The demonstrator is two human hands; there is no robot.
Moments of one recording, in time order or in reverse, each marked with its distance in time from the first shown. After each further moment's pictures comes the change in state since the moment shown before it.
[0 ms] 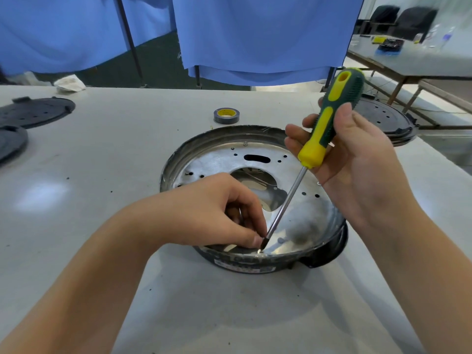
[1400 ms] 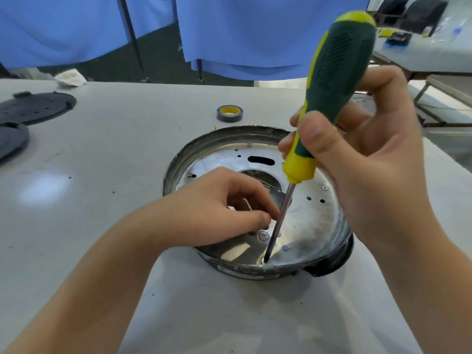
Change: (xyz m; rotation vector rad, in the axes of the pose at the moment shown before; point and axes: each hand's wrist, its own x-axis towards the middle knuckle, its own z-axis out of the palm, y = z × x) left_hand 0.002 0.001 0.000 -0.115 0.115 0.062; right_hand -0.018 -0.016 0.035 -0.315 -0.219 -0.295
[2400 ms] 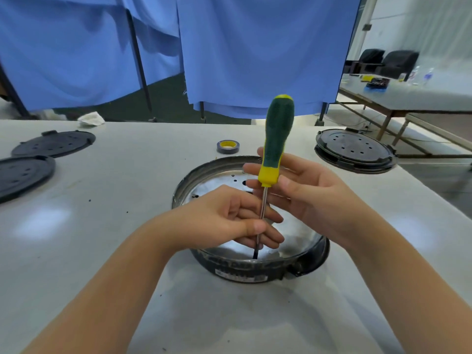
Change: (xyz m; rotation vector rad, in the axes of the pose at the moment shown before) left_hand -0.008 0.012 0.007 -0.225 -0.117 0.027; right_hand -0.004 0.023 -0.035 0.207 -0.346 0.416
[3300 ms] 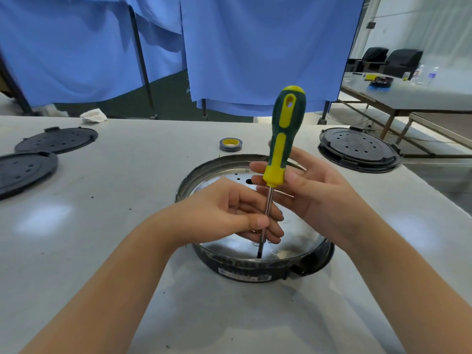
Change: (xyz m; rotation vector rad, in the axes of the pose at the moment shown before) left_hand -0.004 0.001 -0.005 -0.013 0.044 0.060; right_hand 0.000 0.001 0.005 0.015 0.056 -0.029
